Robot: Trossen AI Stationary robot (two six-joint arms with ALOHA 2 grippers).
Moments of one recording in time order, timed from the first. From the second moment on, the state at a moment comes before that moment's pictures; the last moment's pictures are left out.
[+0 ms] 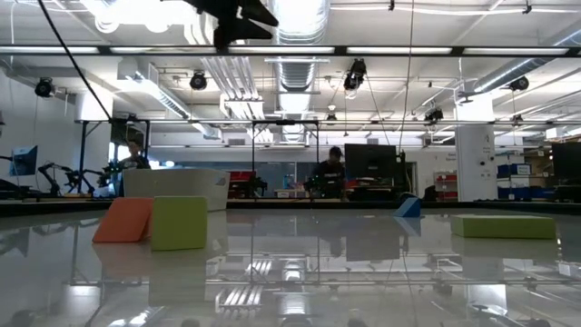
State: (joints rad) left arm 0.48 1.33 1.38 -0.32 0.15 -0.13; right arm 0.87 1.35 1.06 -0.98 -0.12 2.16
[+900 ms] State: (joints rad) left arm 0.17 1.80 1.38 -0.11 0.10 -0.12; right arm 0.53 1.23 1.40 -1.22 0.39 1.61
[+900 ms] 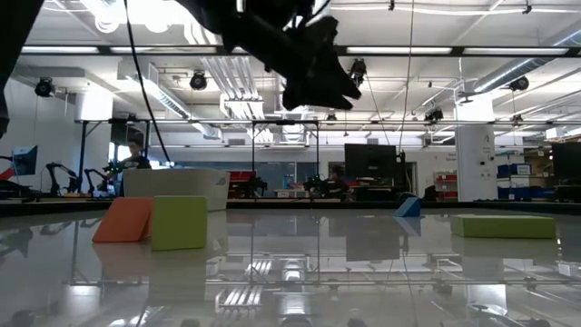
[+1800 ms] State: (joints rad) left arm 0.17 2.17 1.40 0.34 0.13 -0.04; right arm 0.41 1.20 1.40 -1.22 0.42 1.55
